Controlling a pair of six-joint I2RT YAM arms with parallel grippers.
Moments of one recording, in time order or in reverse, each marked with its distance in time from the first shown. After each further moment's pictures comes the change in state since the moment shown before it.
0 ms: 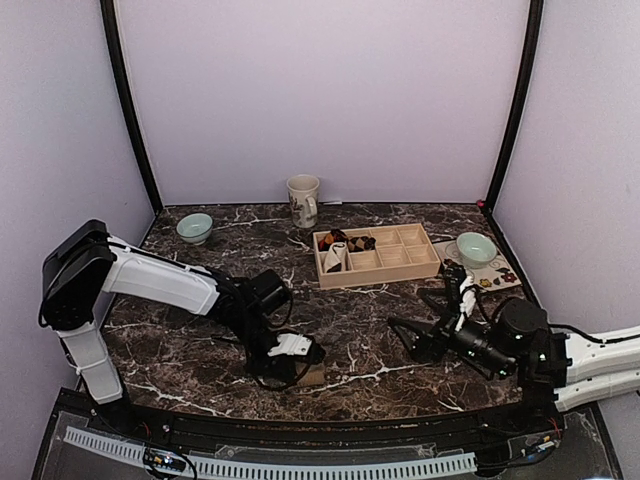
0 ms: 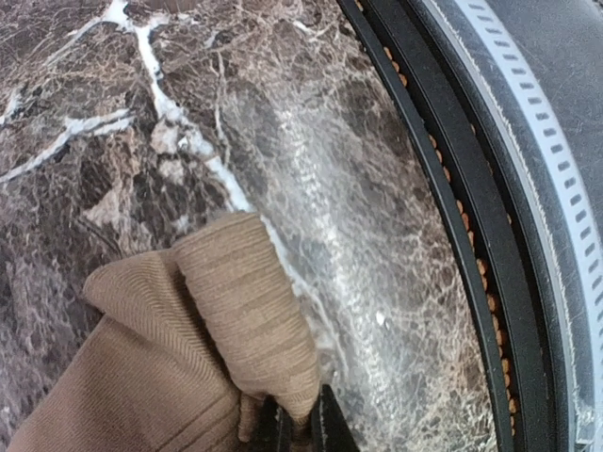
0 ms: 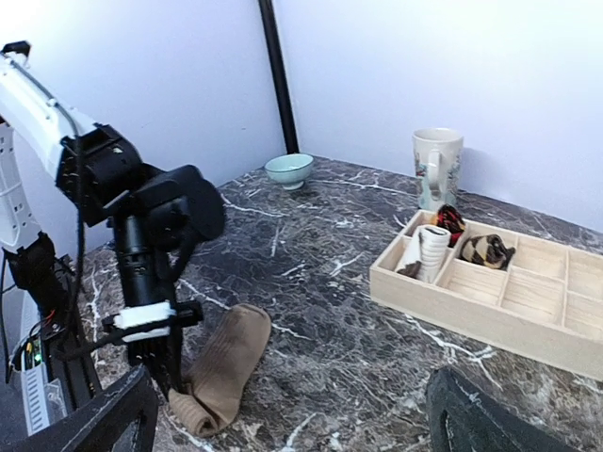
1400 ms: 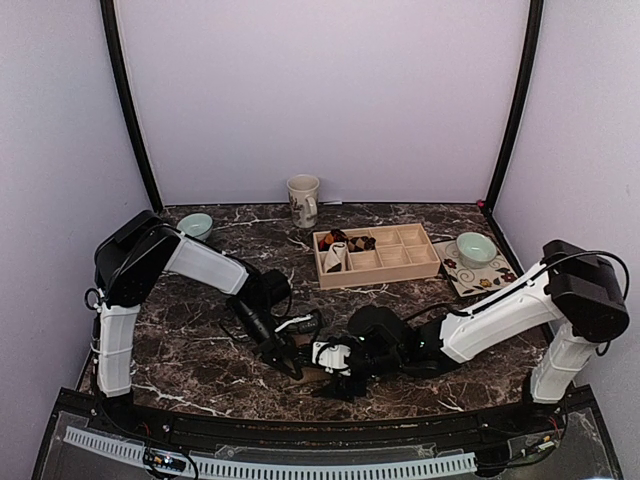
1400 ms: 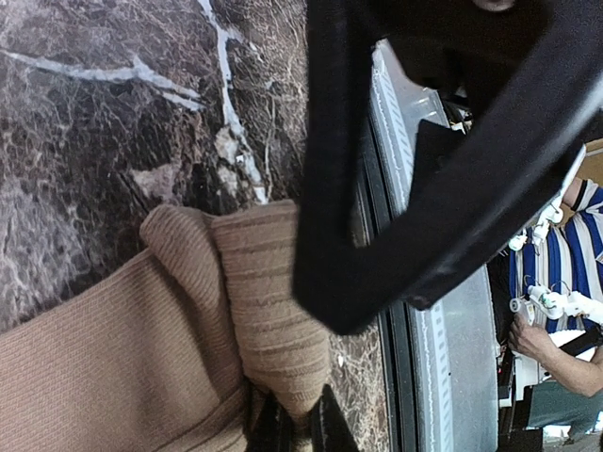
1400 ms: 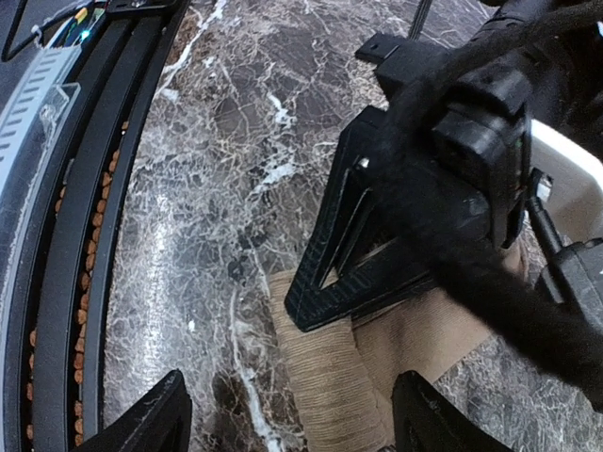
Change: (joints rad) left arm 0.177 0.353 0.249 -0.267 0.525 -0.161; right arm 0.034 0.961 0.536 -0.196 -0.500 -0.503
